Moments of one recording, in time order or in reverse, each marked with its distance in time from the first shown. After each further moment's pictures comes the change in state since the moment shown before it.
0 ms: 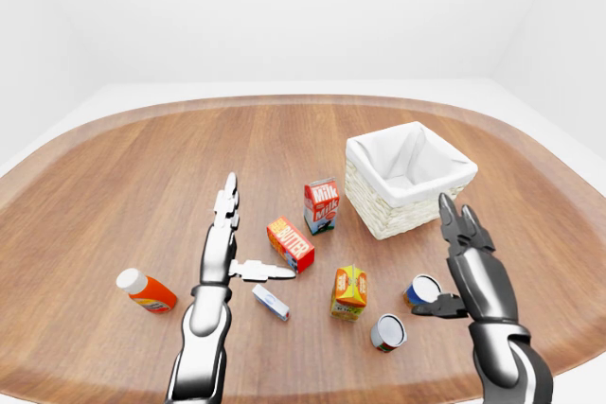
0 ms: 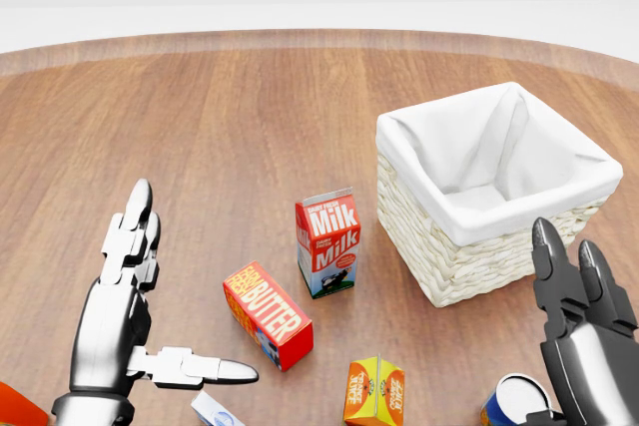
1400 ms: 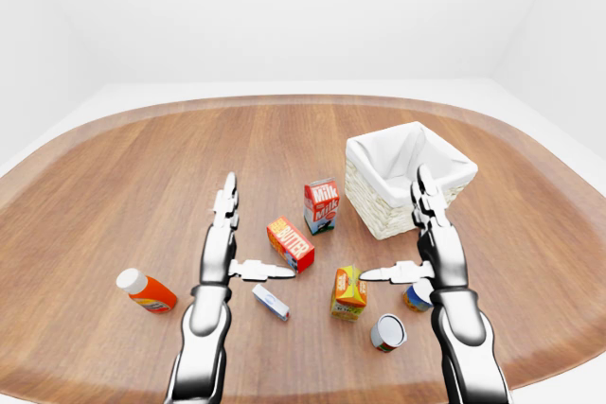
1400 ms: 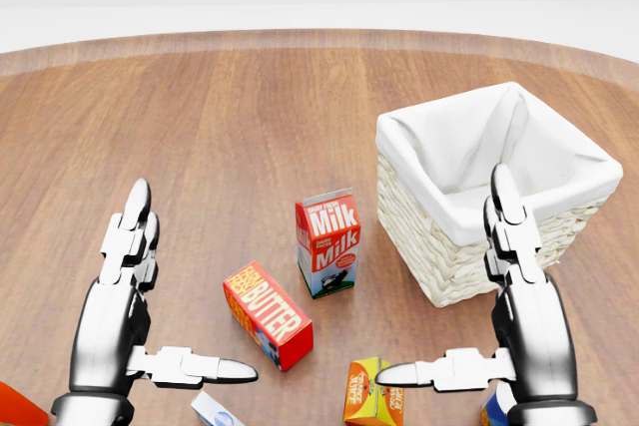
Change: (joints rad) left arm -0.002 0.000 0.002 0.003 -0.001 0.000 0.003; right arm -0.185 -0.005 0.171 0.158 0.760 0.000 -0.073
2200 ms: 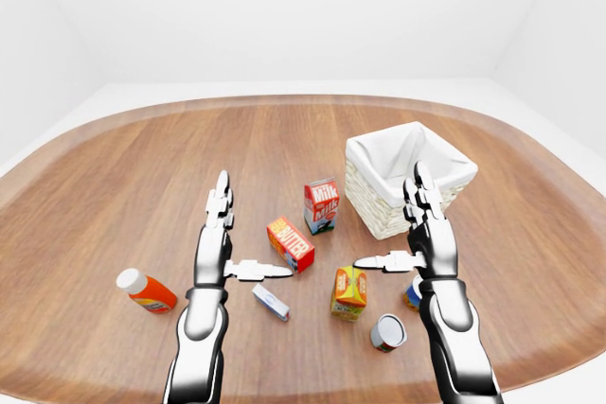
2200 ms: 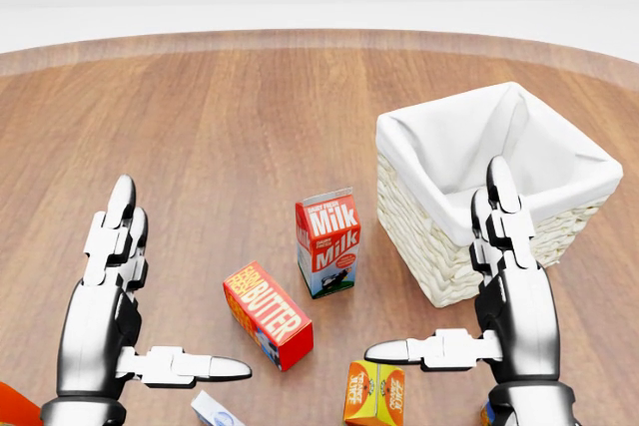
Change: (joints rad) left arm 0.021 -0.003 0.009 -0.048 -0.027 0.000 0.011; right arm -0.066 0.012 0.015 0.080 0.113 0.000 -0.041
